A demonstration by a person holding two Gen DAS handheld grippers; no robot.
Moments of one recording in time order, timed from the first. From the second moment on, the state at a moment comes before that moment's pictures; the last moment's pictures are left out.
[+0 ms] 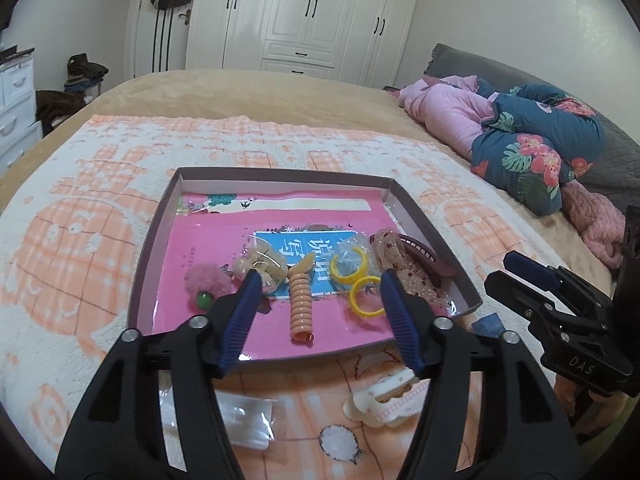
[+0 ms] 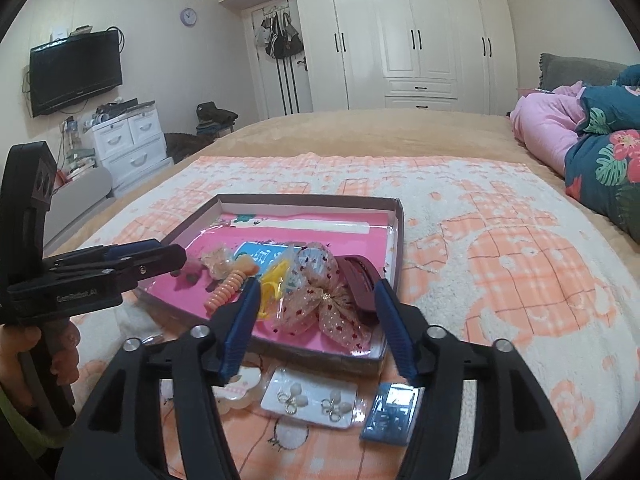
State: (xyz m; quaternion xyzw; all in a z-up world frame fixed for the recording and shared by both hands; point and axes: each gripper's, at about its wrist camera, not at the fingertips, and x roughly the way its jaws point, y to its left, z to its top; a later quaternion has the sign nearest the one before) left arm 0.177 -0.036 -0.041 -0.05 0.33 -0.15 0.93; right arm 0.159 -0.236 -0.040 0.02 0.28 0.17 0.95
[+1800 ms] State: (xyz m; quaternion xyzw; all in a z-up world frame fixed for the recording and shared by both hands) left arm 0.119 -0.064 -0.067 0.01 0.37 -0.19 0.91; right arm 0.100 -0.279 -0.068 0.02 0.33 0.10 0.94
